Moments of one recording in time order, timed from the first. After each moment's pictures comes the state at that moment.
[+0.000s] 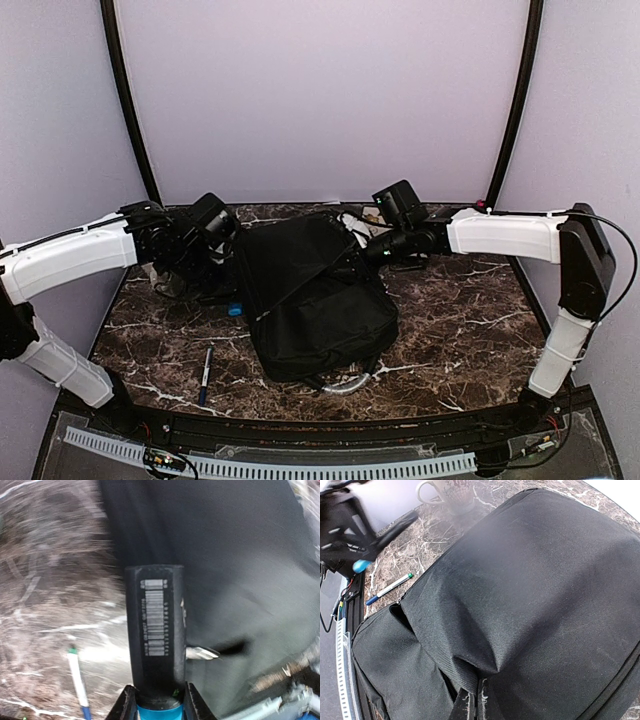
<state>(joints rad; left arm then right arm) -0.77 1.39 1.18 -0.98 -0.07 -0.90 0.74 1.76 1.30 -0.29 -0.56 -0.12</state>
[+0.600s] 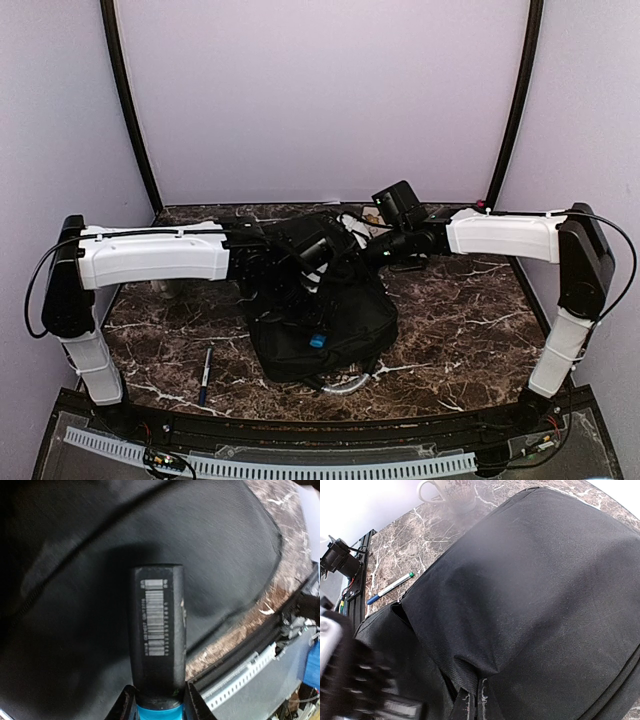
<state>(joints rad) -1.08 1.78 1.50 -0.86 0.14 -0.78 0.74 1.77 1.30 -0.29 -0.56 -0.12</state>
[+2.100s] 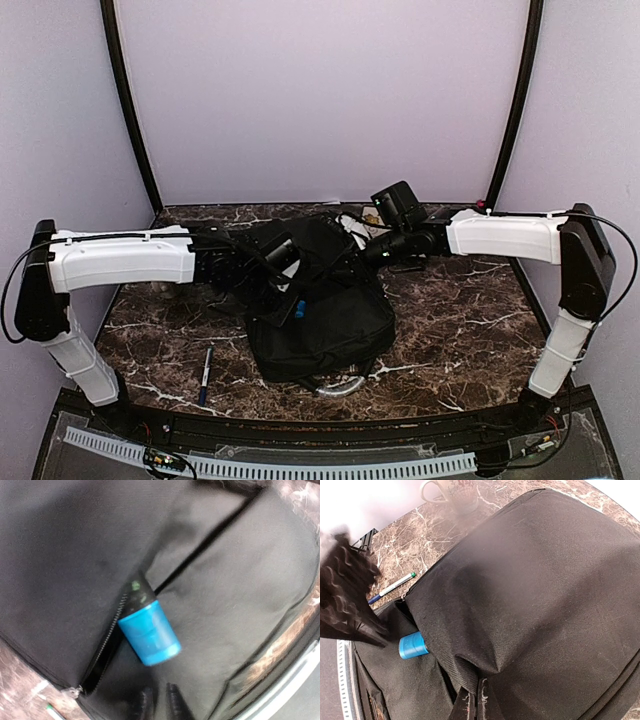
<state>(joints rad) -1.03 1.63 1.32 -0.83 -0.07 -0.50 0.75 1.76 1.30 -0.29 -0.56 -0.12</state>
